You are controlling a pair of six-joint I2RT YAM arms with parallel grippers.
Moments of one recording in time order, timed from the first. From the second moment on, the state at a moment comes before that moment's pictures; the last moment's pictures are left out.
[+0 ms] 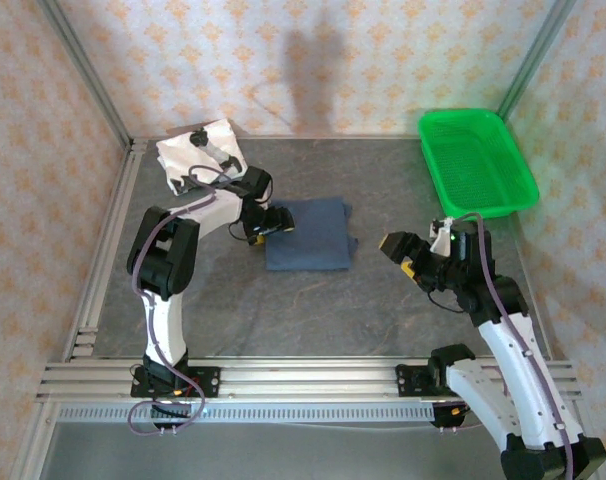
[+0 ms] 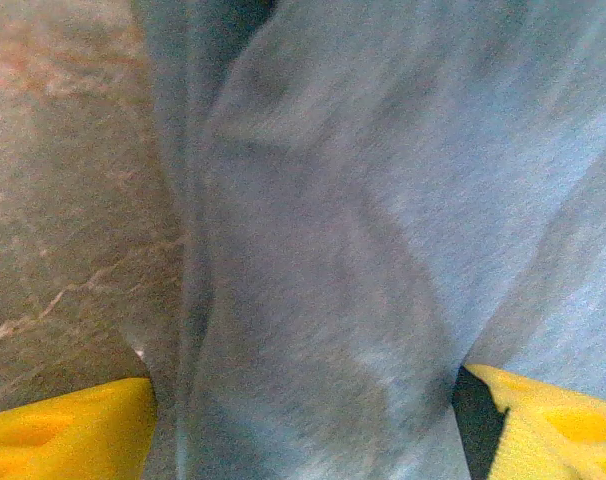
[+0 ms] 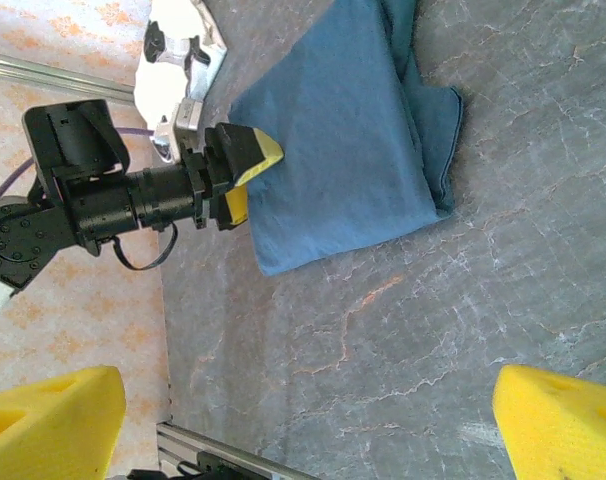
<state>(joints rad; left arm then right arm) -0.33 2.01 1.40 -0.59 0.29 -0.69 0.19 0.71 0.80 -0.78 -0.49 0.84</state>
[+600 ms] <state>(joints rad) -0.43 2.18 1.69 -0.85 0.07 -0.60 0.19 0.70 0.79 -0.78 -0.49 0.85</state>
